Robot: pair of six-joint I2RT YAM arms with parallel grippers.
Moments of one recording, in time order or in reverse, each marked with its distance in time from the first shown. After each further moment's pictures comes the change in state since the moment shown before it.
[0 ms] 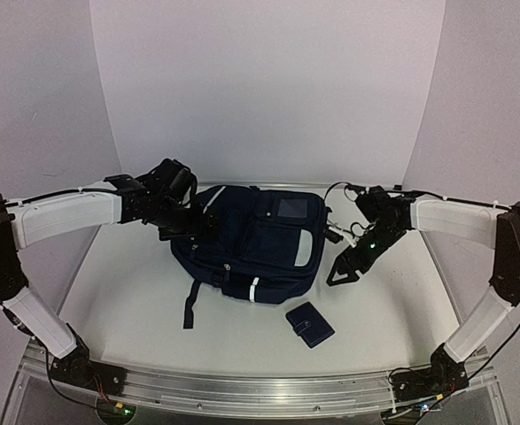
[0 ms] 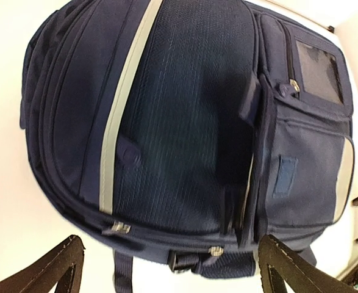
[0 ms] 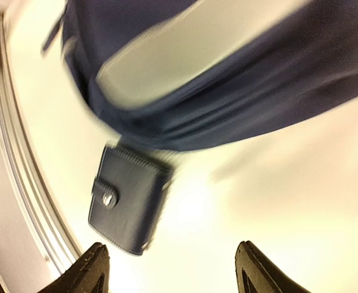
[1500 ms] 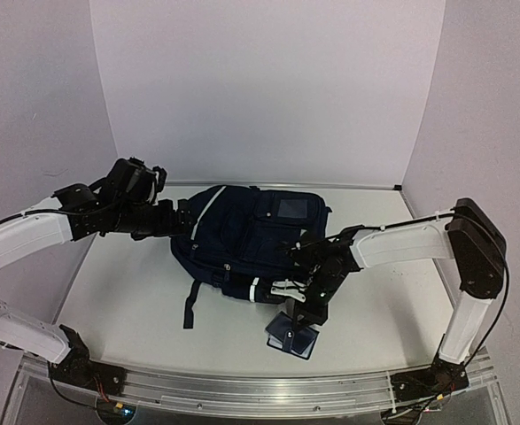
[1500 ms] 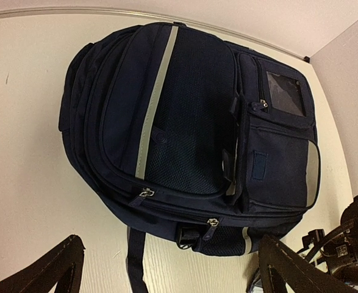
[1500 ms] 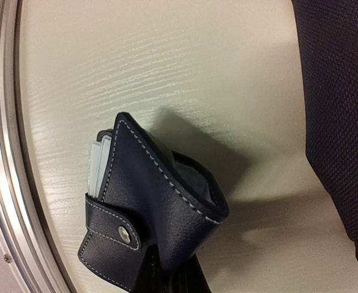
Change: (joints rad) left arm -0.014 -0.315 -0.152 -0.005 -0.063 -0.008; right arm 0.418 0.224 0.014 0.135 0.141 -0.082
